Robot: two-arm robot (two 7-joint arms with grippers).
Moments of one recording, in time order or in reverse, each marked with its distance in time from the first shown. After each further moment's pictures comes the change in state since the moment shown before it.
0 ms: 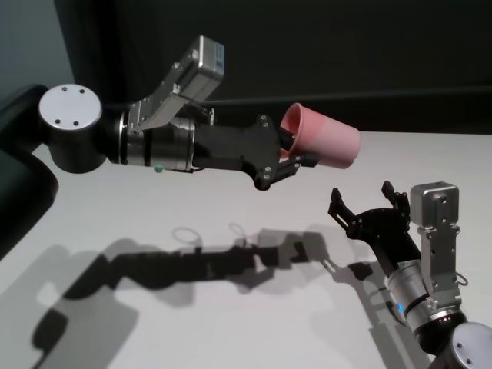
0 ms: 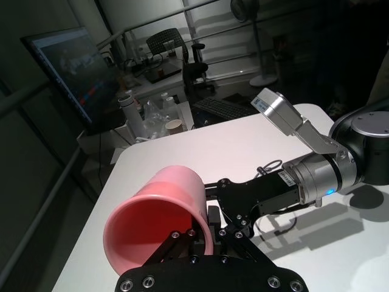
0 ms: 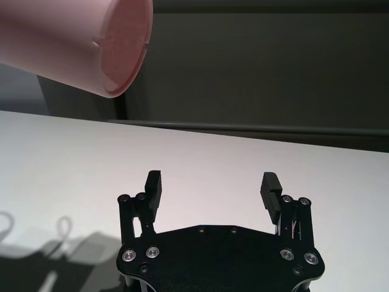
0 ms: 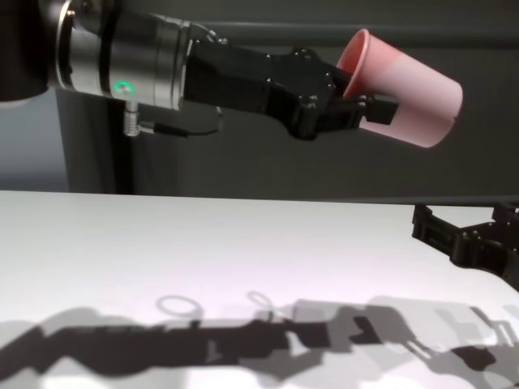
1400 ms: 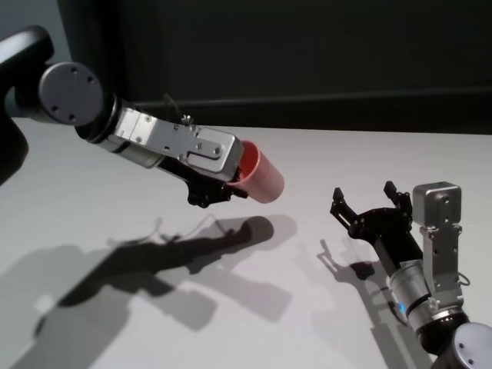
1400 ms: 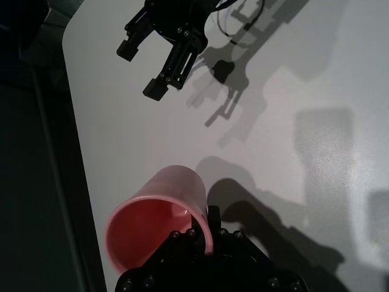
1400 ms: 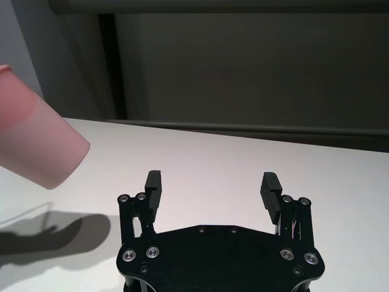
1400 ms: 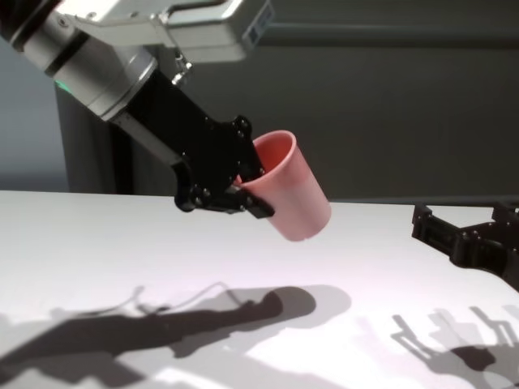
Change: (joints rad) left arm -0.162 0.113 0.207 -0.072 0.560 -0.091 -0.021; right arm 0.000 0.000 0.000 0.000 0.000 0.000 0.000
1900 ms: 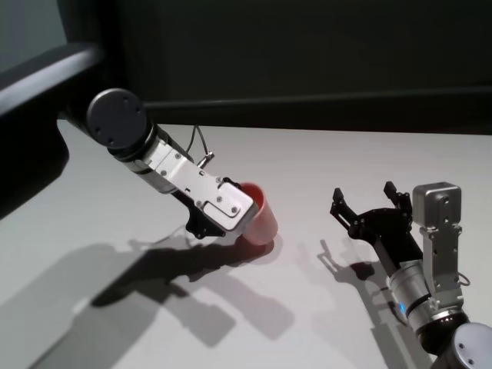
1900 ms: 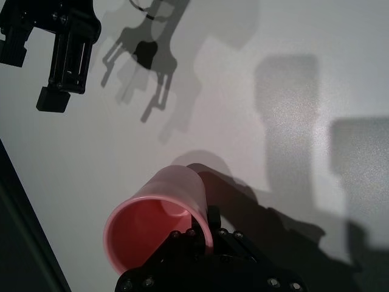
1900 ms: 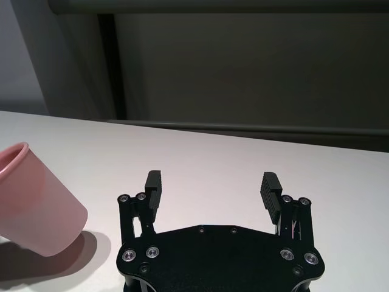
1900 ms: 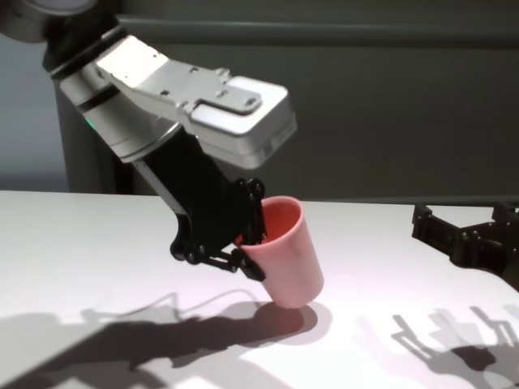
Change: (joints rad) left arm -0.042 -0.052 0.107 0.047 0.167 -0.075 -0.068; right arm 0.000 0.000 0.000 0.000 0.000 0.000 0.000
